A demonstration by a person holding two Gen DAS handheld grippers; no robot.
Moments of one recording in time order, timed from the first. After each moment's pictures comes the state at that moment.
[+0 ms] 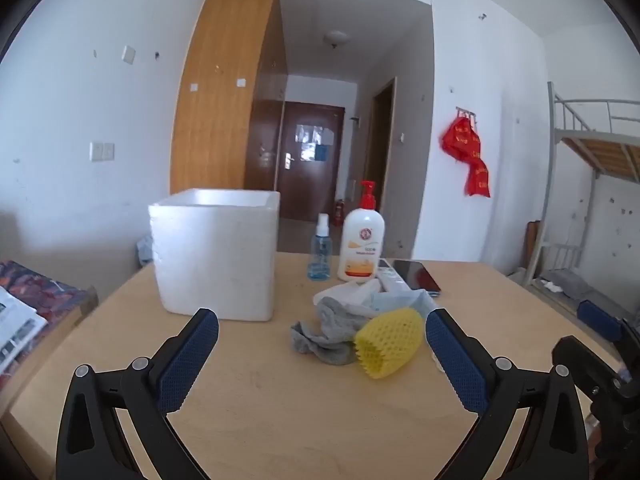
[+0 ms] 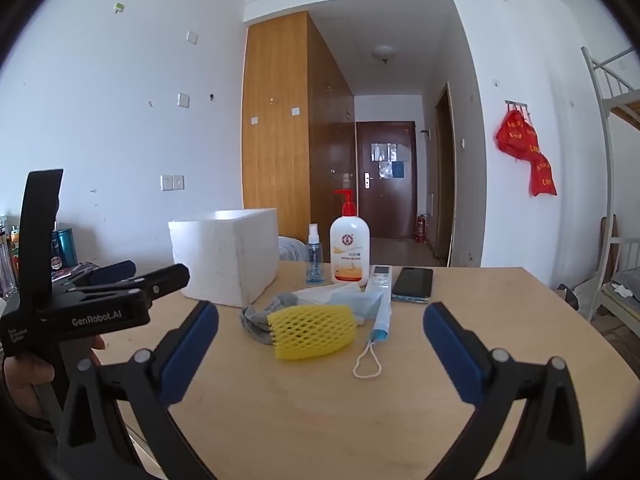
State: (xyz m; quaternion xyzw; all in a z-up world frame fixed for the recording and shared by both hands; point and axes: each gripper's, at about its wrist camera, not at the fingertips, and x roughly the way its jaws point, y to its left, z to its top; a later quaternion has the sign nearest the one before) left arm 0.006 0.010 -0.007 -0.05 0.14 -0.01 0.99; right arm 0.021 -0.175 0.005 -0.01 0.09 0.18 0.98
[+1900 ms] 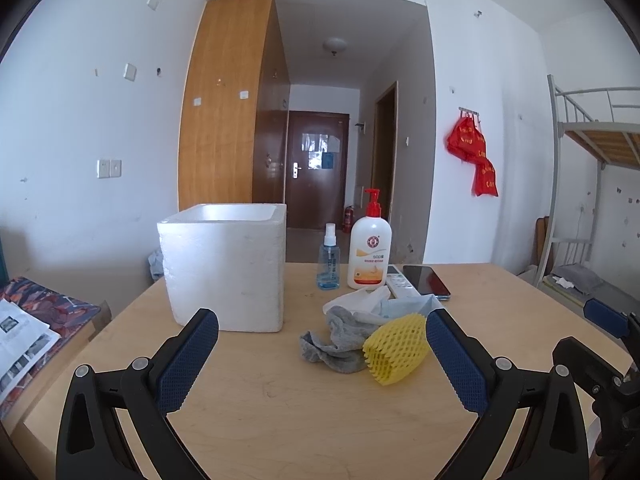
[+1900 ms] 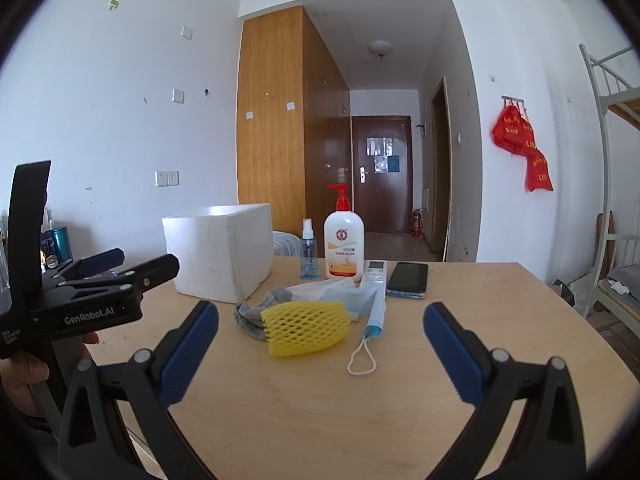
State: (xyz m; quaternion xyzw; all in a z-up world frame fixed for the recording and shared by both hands) left arm 0.002 0.000 -0.002 -0.03 0.13 0.00 0.99; right arm 0.025 -0.174 0.005 -0.01 0.10 0.18 0.98
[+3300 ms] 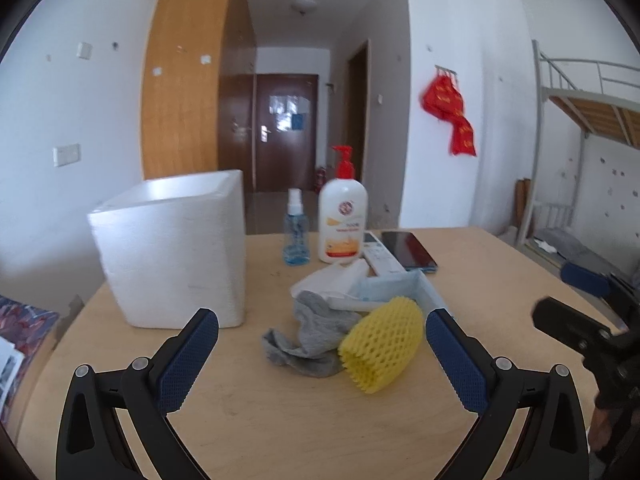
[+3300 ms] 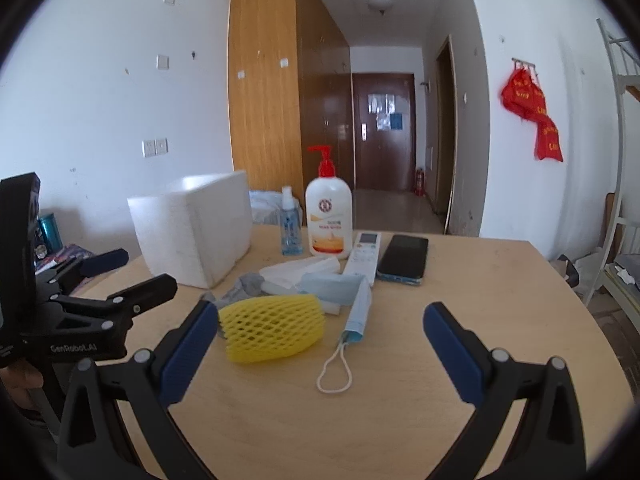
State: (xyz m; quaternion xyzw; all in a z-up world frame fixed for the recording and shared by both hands) left arm 0.078 -0.013 -0.007 -0.01 0.20 -0.06 0.98; right arm 0.110 -0.188 0.012 -0.03 0.19 0.18 0.96
